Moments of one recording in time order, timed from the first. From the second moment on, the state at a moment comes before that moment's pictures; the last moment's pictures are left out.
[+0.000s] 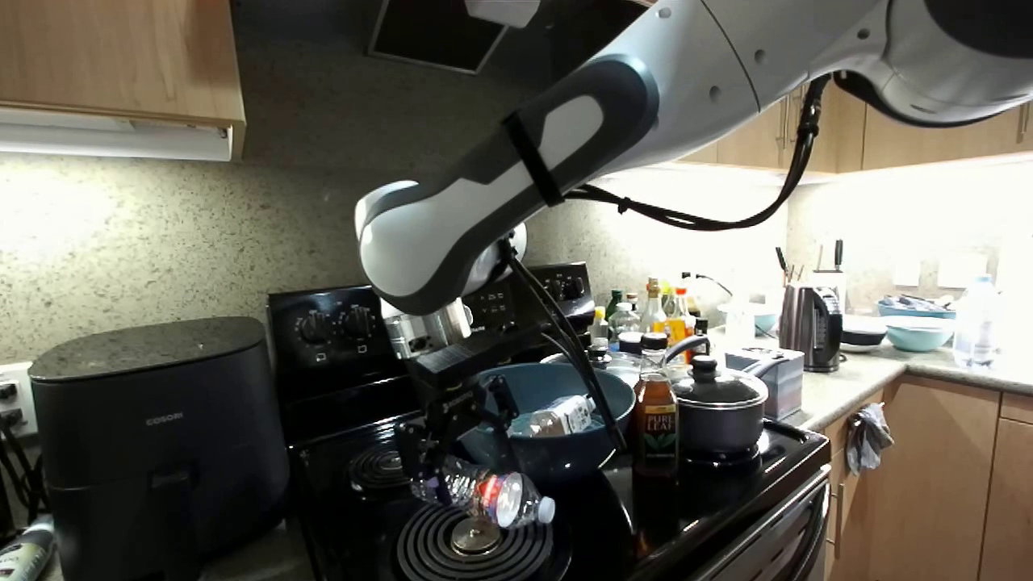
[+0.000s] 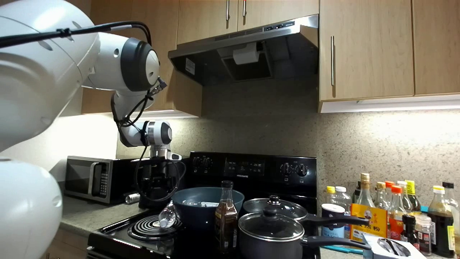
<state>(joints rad) 0.35 0.54 0.11 -1.55 -0.16 1.87 0.43</state>
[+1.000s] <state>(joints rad) 0.36 0.67 0.10 -1.35 -0.14 1.74 0.43</state>
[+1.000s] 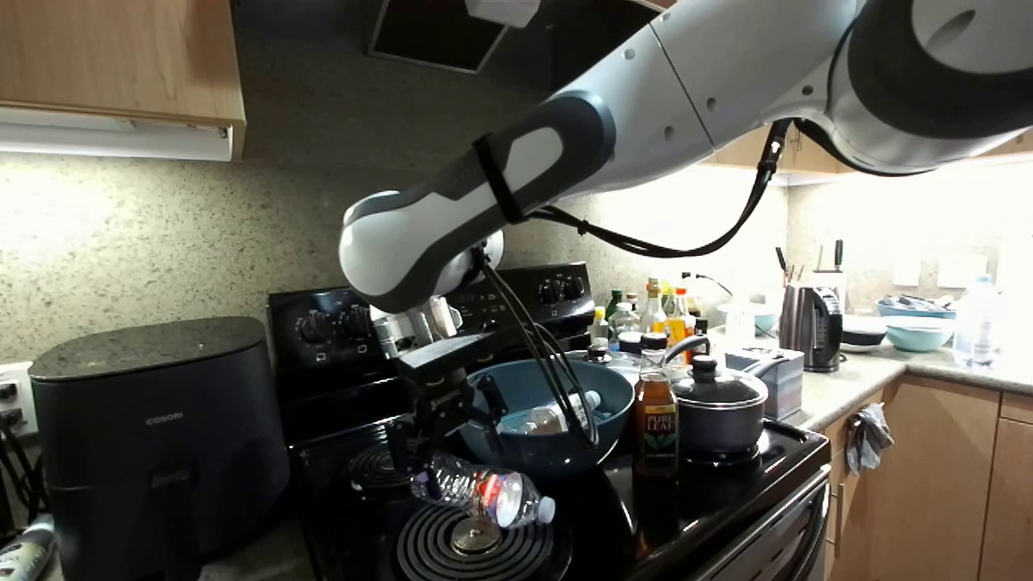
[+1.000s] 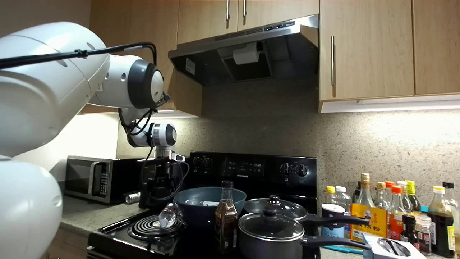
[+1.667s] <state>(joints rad) 0.41 0.66 0.10 -1.34 -0.17 1.81 0.43</state>
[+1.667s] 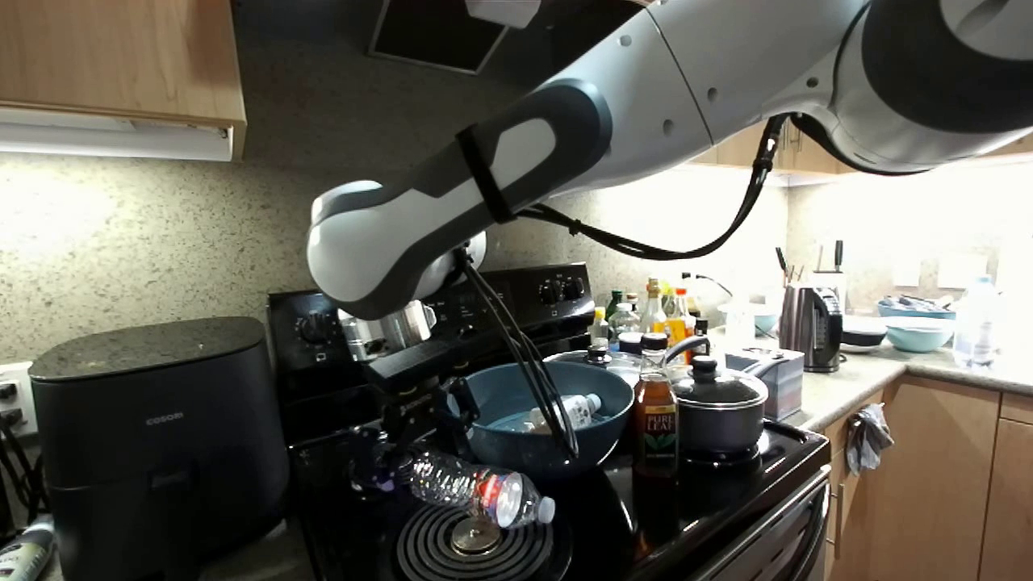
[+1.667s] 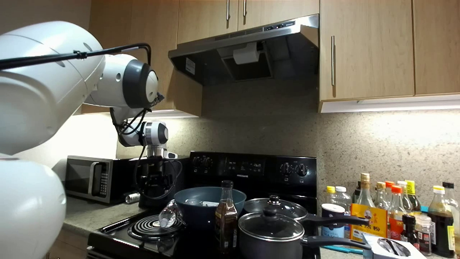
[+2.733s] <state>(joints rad) 0.45 0.73 0.02 -1.34 -0.27 1.81 0.46</state>
